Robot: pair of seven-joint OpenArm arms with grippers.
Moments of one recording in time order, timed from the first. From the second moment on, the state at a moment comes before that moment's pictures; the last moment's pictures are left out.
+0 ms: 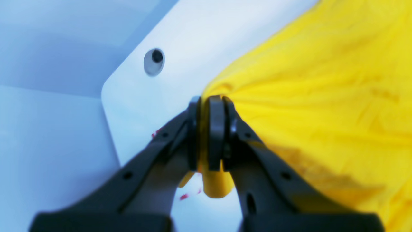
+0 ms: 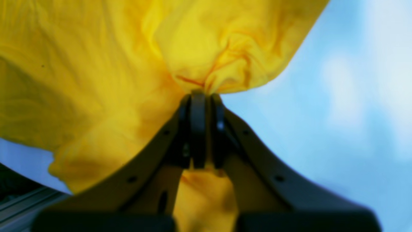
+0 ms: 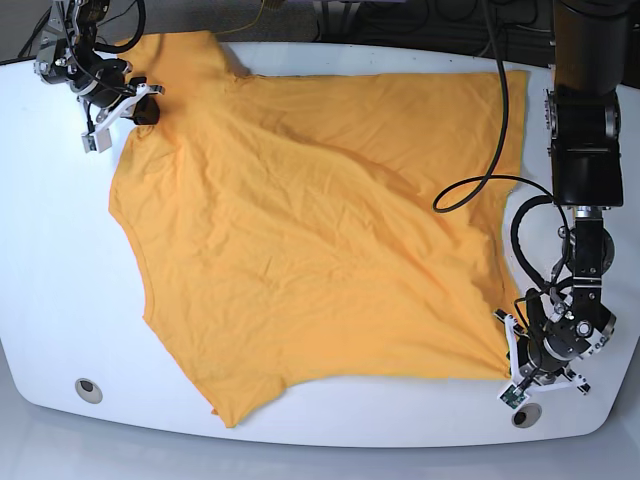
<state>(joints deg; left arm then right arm) -36.2 -23.0 7.3 74.1 3.9 -35.8 46.3 -27.2 21.4 26.8 92.7 45.8 27.5 -53.9</state>
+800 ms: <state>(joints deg) -36.6 -34.5 8.6 74.3 3.6 -31.2 46.1 -27.3 21.4 26.8 92.7 45.8 27.5 -53.9</state>
